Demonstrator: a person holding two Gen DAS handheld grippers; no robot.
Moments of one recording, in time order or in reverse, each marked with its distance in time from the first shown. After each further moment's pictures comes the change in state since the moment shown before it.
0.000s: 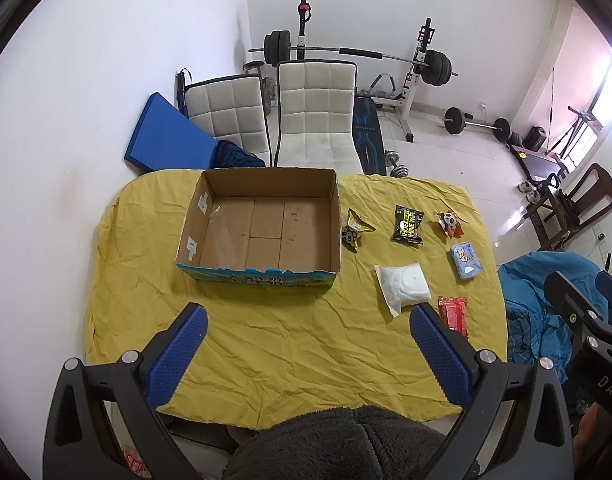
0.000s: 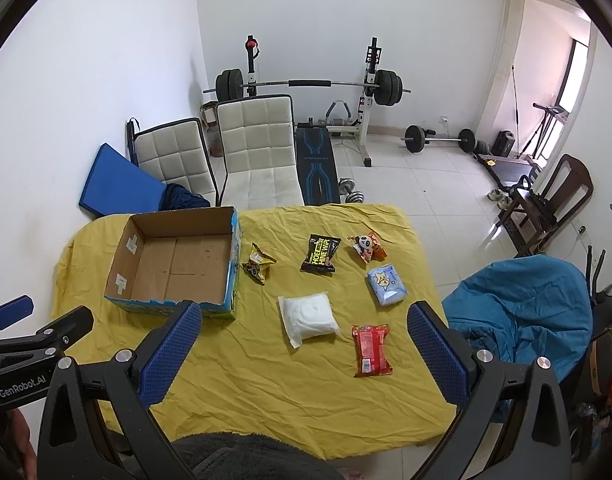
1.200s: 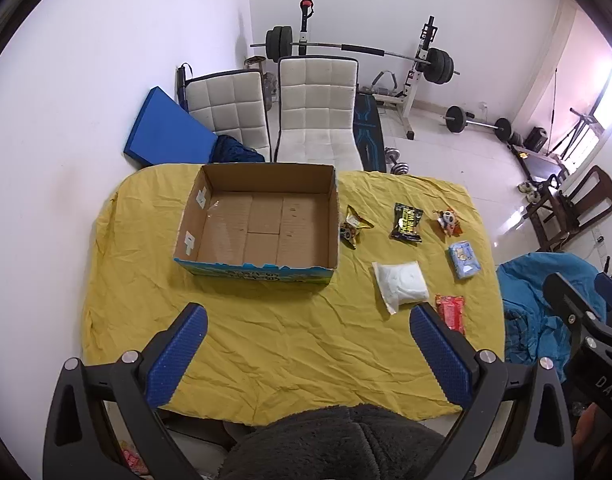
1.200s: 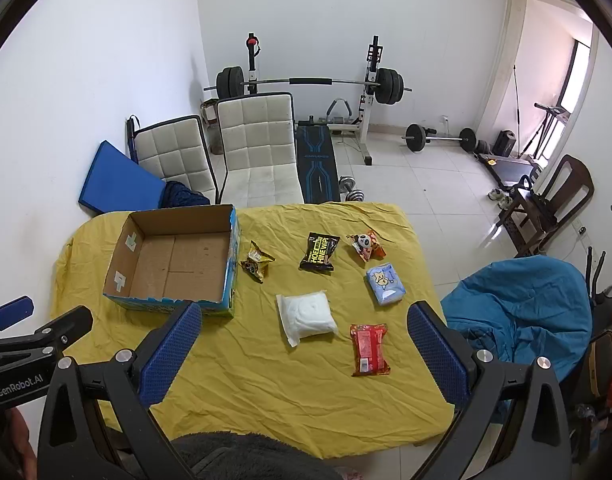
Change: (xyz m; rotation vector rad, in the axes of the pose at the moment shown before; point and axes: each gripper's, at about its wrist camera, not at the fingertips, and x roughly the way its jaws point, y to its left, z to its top) left arm 0.003 0.001 0.003 -0.012 0.019 0.002; right arm 0.008 -0.006 -0.006 -0.002 0.003 0.001
